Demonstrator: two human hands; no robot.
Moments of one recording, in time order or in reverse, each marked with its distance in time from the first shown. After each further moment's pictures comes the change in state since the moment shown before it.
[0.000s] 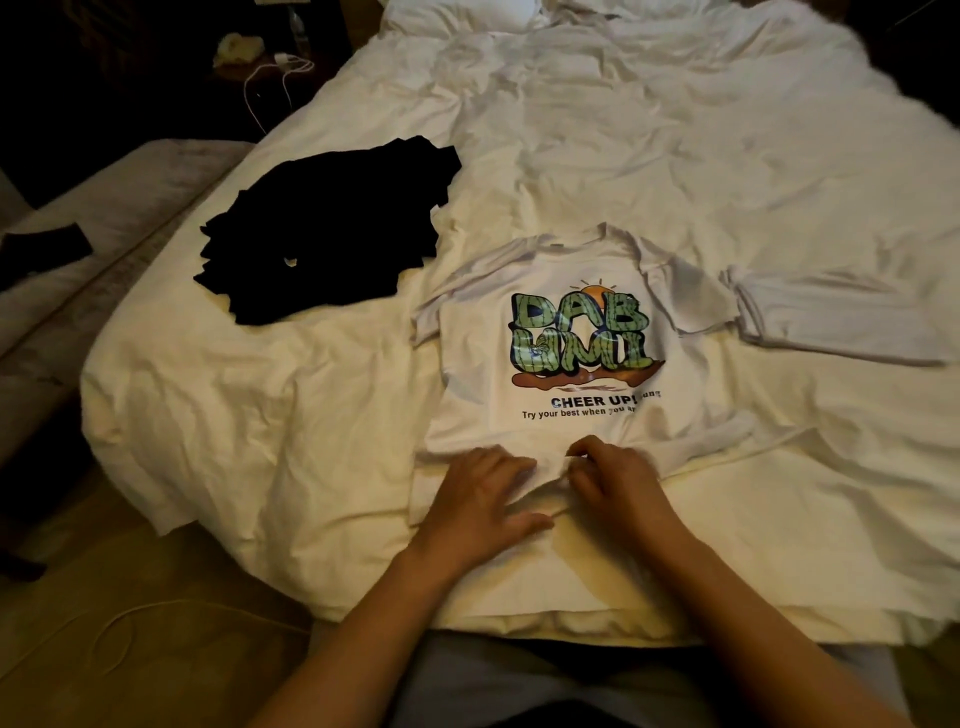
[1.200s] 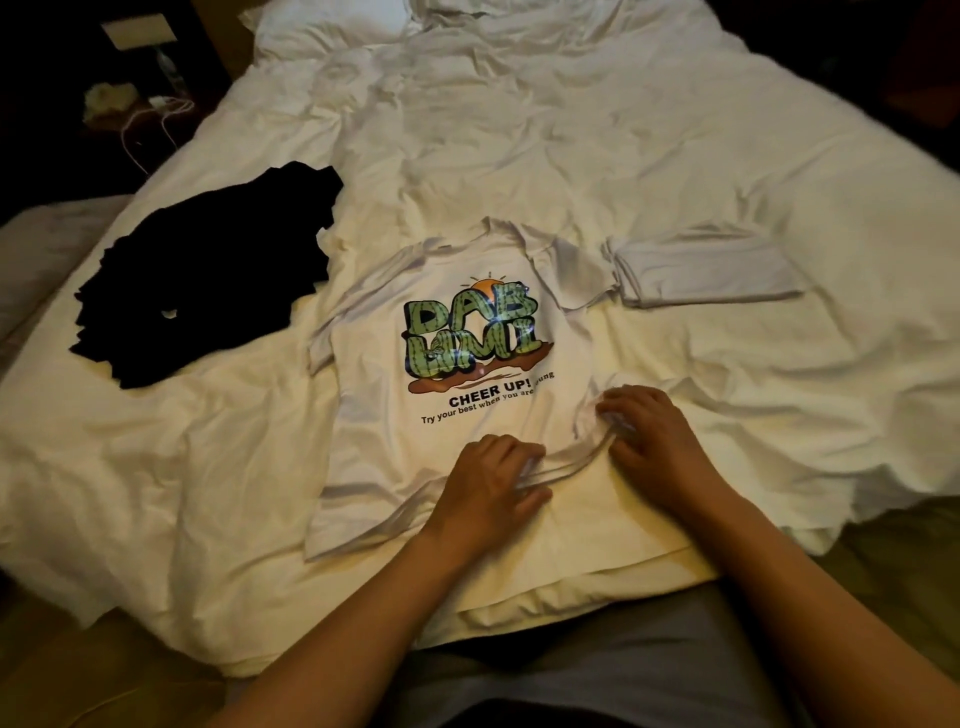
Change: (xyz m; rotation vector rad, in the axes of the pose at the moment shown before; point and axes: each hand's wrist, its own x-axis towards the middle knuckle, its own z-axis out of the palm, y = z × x) left_hand 0.057 0.080 0.061 0.081 -0.051 0.232; right_hand -0.043 0.109 -0.087 -0.035 0.194 0.030
